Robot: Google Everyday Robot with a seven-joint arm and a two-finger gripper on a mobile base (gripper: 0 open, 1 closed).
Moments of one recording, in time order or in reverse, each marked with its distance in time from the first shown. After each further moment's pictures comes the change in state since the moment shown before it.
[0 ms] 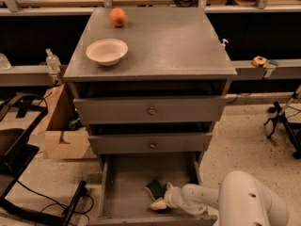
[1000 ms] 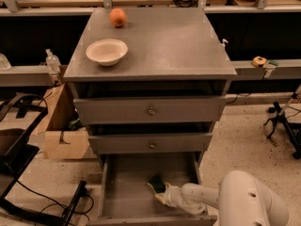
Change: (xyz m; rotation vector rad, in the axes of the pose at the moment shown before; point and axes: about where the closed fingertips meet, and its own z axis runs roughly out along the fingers) arm -0.001 0.005 0.002 -0.004 0.000 0.000
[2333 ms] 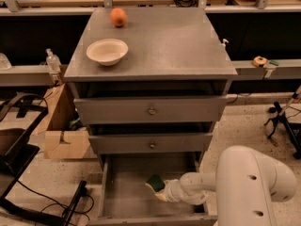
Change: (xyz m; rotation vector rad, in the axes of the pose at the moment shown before) arm -0.040 0.008 -0.063 -0.016 0.101 -0.078
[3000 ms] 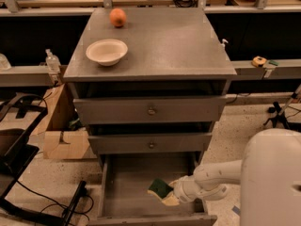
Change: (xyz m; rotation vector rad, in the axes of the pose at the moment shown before) arm -0.031 0.049 -0.142 -0.126 0.055 -0.105
